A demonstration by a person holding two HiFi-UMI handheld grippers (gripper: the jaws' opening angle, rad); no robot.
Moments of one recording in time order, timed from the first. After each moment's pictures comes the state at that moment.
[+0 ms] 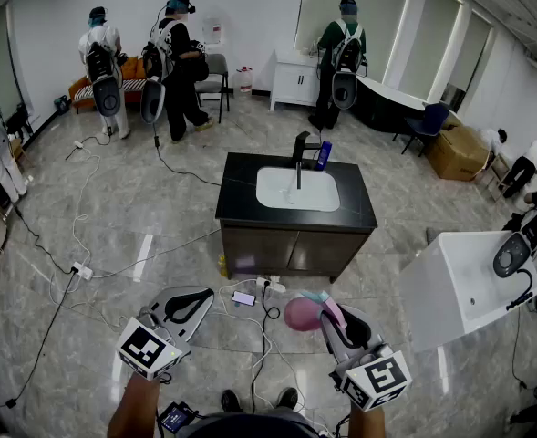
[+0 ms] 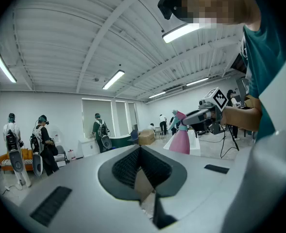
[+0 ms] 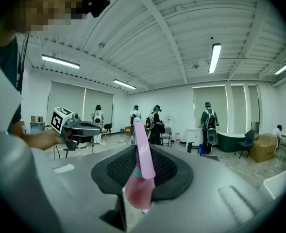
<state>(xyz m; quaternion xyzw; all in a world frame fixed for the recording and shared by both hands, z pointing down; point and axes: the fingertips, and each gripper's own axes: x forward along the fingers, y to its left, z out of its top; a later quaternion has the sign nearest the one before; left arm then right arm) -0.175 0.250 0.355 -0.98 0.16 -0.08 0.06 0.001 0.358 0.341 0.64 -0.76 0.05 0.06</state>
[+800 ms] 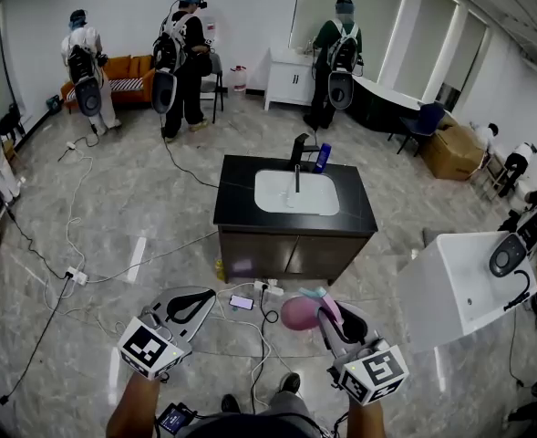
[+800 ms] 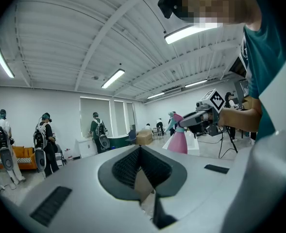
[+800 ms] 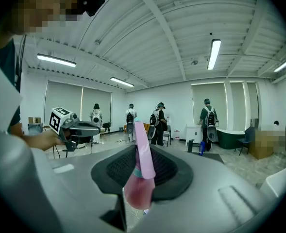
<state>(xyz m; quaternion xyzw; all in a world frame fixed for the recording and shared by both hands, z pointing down) -0.179 0.205 0.367 -0.99 0.14 -0.08 0.06 -0.005 0.305 0.361 0.65 -0.76 0.07 0.06</state>
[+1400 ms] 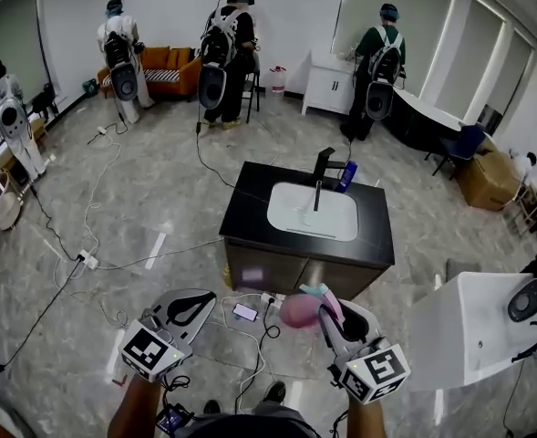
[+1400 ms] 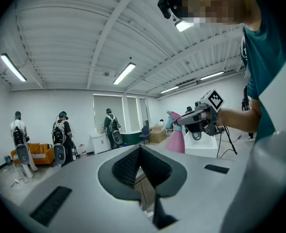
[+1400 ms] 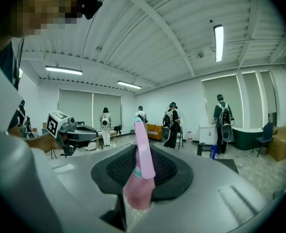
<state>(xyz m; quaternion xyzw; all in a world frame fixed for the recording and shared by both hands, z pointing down) -0.082 0.136 0.384 -0.97 0.23 -0.11 0.05 0.113 0.198 0.368 0.58 -0.81 0.07 0.04</state>
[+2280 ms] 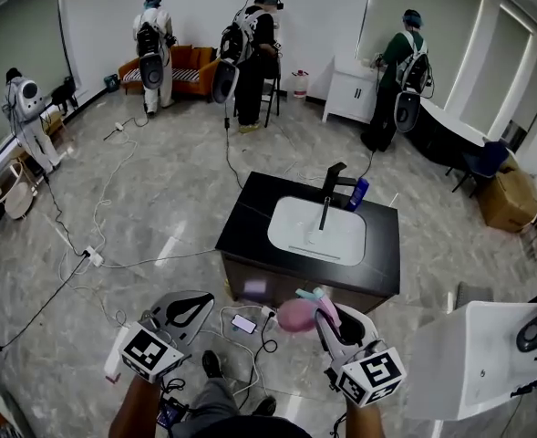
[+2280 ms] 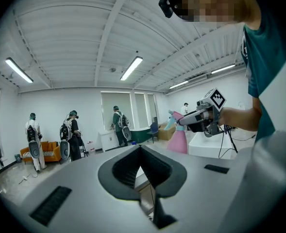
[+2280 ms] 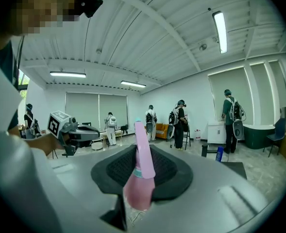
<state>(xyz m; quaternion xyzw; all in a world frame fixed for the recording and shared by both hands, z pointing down) 0.004 0.062 0.394 -0.95 0.29 -0.12 0.04 0.199 0.109 0.388 0.53 -0.84 0.09 0.03</state>
